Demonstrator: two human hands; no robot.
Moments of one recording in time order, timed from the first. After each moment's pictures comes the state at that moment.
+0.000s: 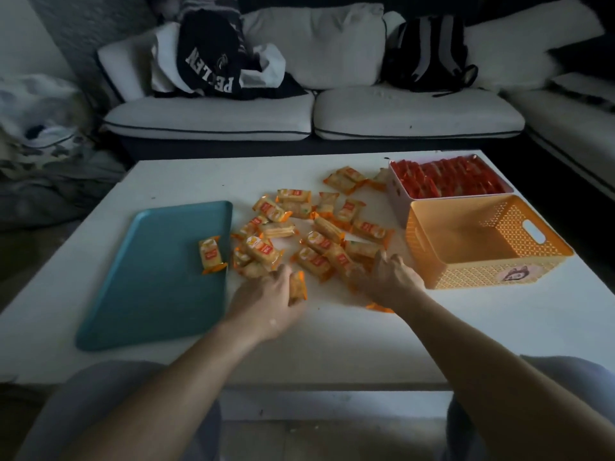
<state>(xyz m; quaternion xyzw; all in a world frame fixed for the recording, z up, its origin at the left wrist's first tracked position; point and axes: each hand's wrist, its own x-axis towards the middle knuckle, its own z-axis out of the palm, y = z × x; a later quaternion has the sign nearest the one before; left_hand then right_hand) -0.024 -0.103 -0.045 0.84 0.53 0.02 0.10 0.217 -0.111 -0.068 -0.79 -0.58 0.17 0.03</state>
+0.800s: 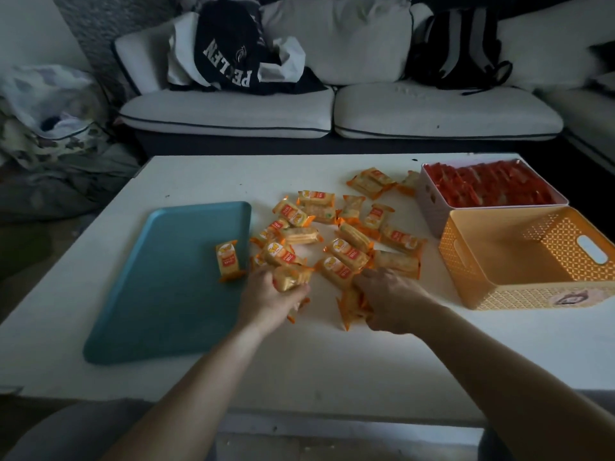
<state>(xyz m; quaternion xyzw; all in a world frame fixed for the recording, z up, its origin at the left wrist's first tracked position) -0.053 -0.050 -0.085 0.64 0.64 0.28 0.33 0.178 -0.086 -0.063 -0.62 -0.77 0.11 -0.07</state>
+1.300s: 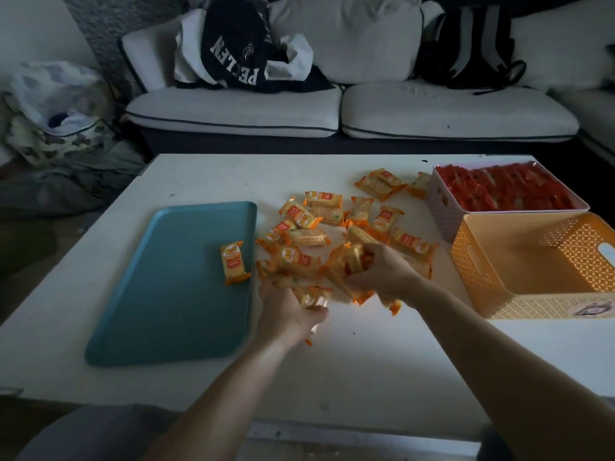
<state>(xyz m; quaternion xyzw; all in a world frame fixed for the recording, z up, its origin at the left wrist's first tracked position) -0.037 -0.058 -0.097 0.65 0.67 0.19 0.32 0.166 -0.037 -0.055 -0.70 -0.59 0.36 0.18</state>
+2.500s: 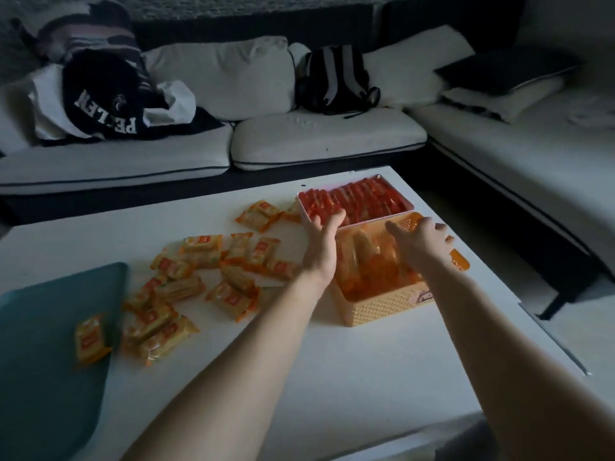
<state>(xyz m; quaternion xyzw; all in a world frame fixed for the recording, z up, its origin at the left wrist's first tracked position) 0.259 -0.031 -0.021 0.56 0.44 0.32 0.63 0.409 -0.106 -0.002 -0.89 -0.27 0.19 0.30</state>
